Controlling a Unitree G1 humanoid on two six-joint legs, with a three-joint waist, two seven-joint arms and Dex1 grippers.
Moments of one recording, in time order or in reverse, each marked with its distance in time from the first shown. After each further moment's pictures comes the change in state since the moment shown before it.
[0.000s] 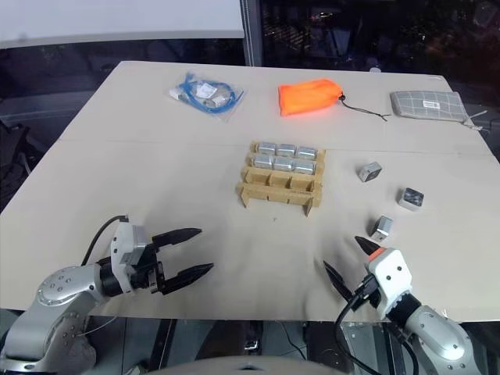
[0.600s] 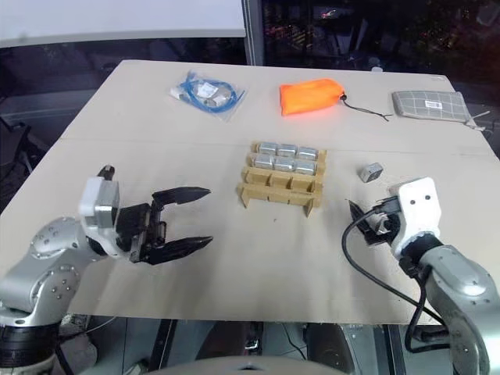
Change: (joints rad) left arm -0.317 0.069 0.025 -0.050 -0.257 0.091 -0.180; right arm -0.524 0.045 -0.371 -0.307 0.308 1.103 -0.356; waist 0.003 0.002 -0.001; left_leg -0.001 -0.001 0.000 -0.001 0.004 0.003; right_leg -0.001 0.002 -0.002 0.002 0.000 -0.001
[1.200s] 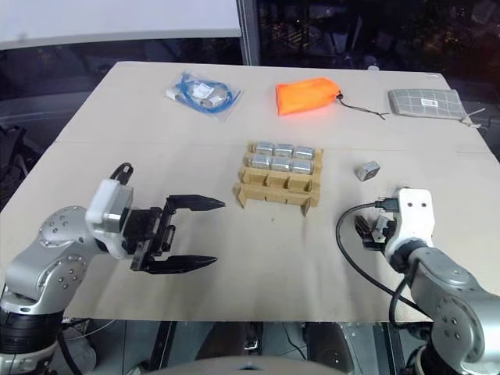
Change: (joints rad) left arm -0.053 0.020 -0.070 0.000 0.032 0.002 -0.073; right arm -0.171 0.195 -0.015 0.003 -0.045 0.347 -0.238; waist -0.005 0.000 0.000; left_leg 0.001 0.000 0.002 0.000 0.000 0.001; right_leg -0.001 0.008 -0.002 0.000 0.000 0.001
